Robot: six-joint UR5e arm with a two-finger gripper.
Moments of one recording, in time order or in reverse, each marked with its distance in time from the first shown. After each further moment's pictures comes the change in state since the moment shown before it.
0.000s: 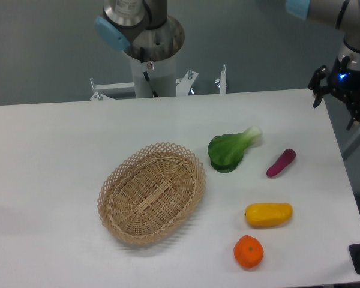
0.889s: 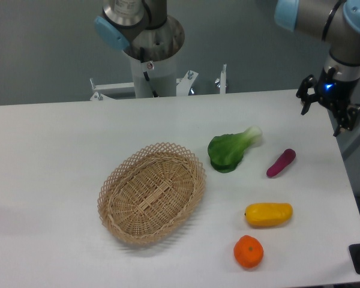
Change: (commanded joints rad) arm -0.017 -0.002 -0.169 0.173 -0.002 -0.060
